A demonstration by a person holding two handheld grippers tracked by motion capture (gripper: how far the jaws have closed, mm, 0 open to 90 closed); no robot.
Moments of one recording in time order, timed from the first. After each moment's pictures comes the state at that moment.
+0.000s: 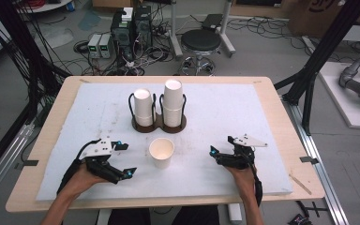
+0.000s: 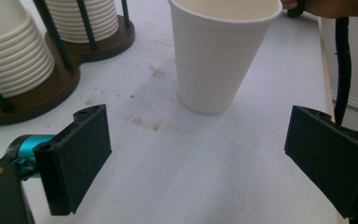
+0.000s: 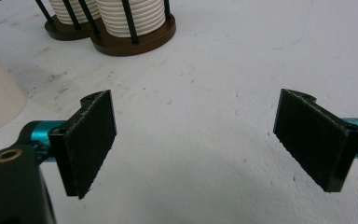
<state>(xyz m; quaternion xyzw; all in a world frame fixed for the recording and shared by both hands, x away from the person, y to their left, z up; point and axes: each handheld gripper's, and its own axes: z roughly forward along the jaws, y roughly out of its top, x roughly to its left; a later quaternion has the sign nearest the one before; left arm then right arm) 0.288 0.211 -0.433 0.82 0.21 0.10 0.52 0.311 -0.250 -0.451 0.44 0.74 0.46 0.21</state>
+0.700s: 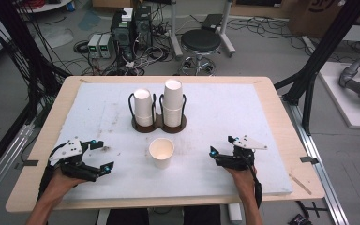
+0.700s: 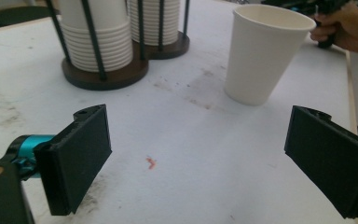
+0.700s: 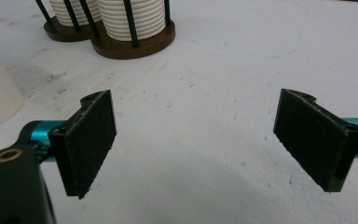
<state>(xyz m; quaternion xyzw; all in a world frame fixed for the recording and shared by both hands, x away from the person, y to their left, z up) 0.278 0.274 -0.440 0.76 0.28 0.15 0.56 0.305 -0.249 -0.451 0.43 0.74 0.47 0.23</state>
